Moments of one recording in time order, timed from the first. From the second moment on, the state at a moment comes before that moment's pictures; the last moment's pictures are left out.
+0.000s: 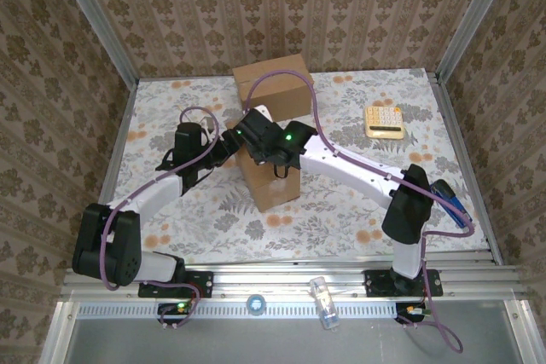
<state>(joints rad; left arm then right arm) -0.31 1.36 0.70 0.13 0.43 -0.89 0.93 1.87 1.80 -0.88 0.42 0.43</state>
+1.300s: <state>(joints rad) -0.31 1.36 0.68 0.16 0.43 -0.91 1.00 1.83 1.79 -1.07 0.39 0.58</state>
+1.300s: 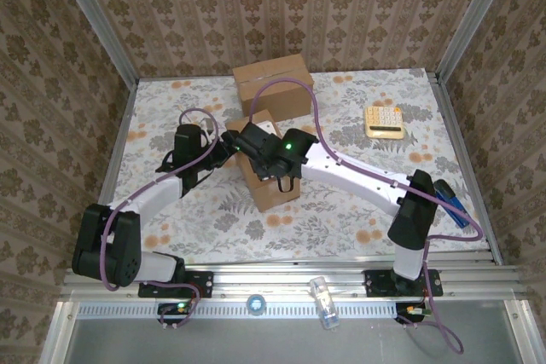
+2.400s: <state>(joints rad) -0.31 1.36 0.68 0.15 0.44 -0.91 1.22 1.77 1.85 -1.47 0.42 0.83</state>
